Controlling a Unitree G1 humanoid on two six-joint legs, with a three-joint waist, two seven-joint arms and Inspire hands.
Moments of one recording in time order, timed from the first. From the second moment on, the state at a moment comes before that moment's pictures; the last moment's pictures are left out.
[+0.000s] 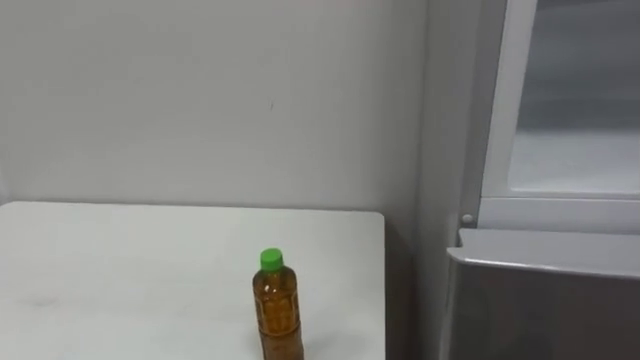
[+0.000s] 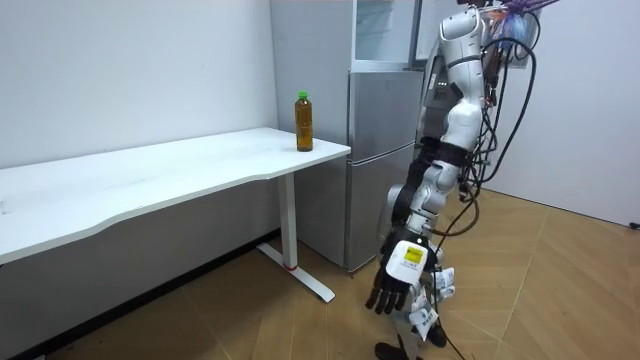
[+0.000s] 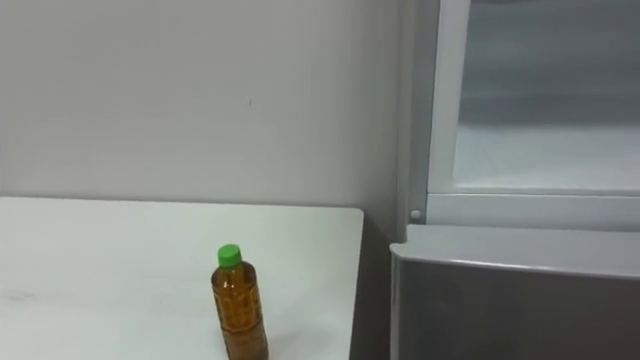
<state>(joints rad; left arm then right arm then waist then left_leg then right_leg) 0.42 0.16 0.27 1.05 -0.40 -0.07 0.14 0.27 -0.24 -0.16 1.18 0.27 -0.04 0.13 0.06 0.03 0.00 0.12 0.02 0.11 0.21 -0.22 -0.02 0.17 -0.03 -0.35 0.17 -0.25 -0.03</state>
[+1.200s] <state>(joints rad) 0.27 0.19 0.08 1.10 0.01 -0.05 0.03 0.23 -0.23 0.02 0.78 0.24 -0.05 0.29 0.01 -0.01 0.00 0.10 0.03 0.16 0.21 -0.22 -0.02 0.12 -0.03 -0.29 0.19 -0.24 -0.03</state>
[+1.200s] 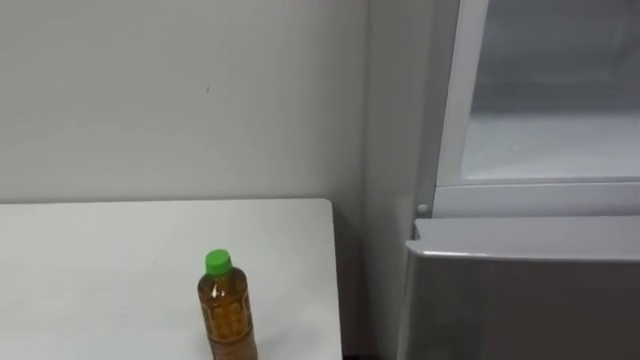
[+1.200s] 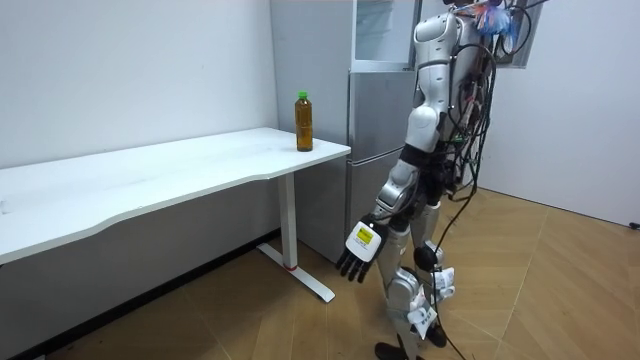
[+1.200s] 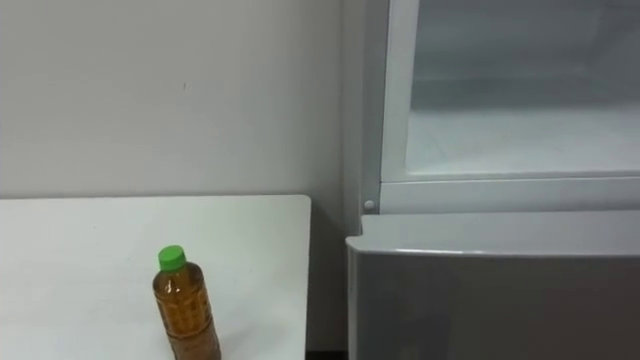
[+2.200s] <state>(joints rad) 0.30 0.23 0.09 1.11 0.06 0.01 -0.01 0.18 -0.32 0.01 -0.26 0.31 0.08 0.48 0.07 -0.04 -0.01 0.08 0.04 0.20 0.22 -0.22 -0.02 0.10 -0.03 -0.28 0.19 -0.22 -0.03</state>
